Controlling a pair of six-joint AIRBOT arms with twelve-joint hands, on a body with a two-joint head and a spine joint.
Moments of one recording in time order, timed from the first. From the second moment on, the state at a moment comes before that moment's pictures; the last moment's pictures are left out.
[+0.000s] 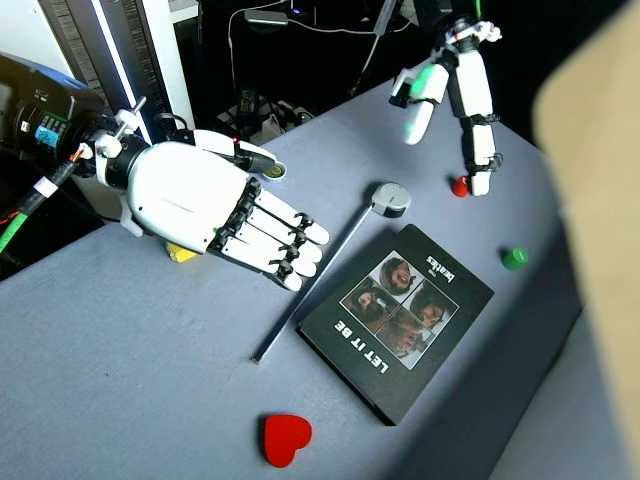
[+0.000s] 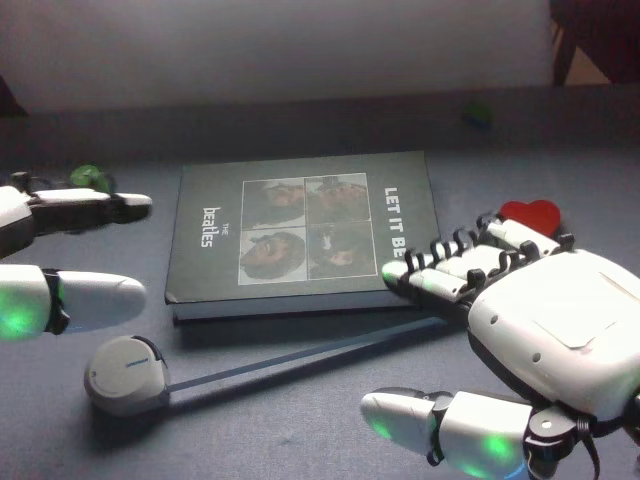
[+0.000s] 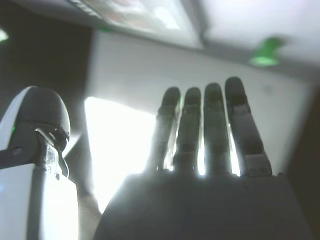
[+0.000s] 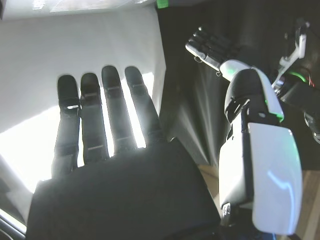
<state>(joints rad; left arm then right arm) 0.96 -0.58 0.86 0.05 -0.58 0.27 -0.68 -1.00 0.49 0.83 0.96 -1.81</state>
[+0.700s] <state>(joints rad) 0.74 -0.79 0.75 -0.06 -0.43 0.55 -0.64 -0.93 0.56 0.64 0.73 -1.55</state>
